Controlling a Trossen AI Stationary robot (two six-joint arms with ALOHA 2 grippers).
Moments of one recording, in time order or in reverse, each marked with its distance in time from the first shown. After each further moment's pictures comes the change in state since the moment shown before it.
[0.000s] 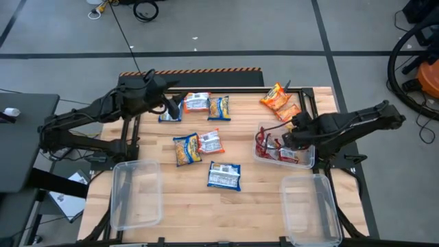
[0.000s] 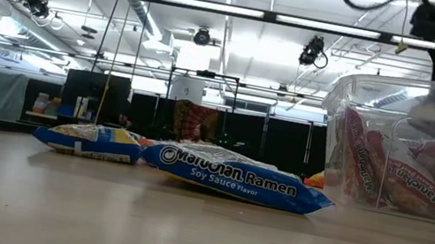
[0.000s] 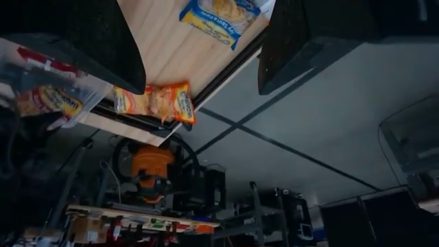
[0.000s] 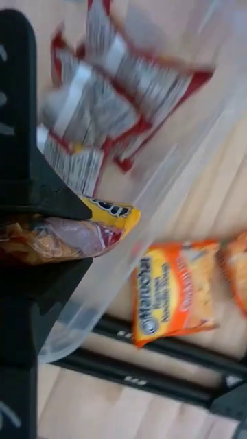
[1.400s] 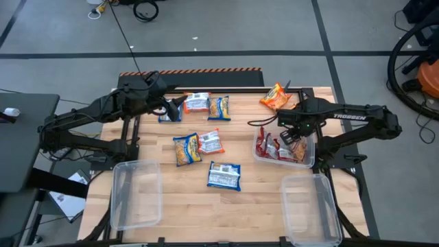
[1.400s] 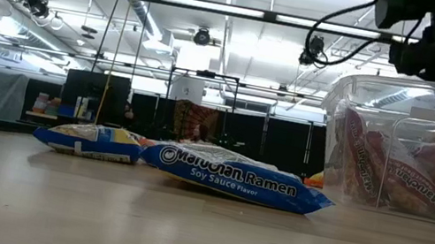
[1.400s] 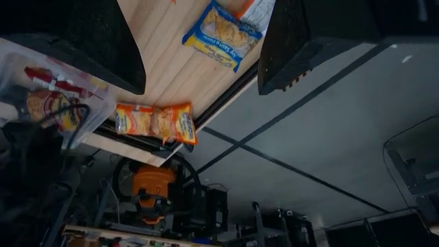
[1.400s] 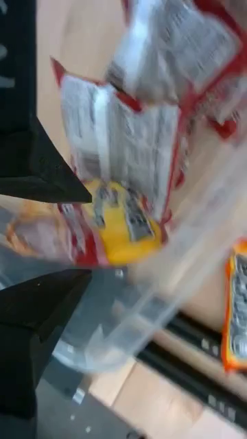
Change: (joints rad) left arm 0.000 0.000 0.000 -0.089 0.018 -0.041; right arm -0.441 0.141 0.059 -0.040 -0.419 -0.465
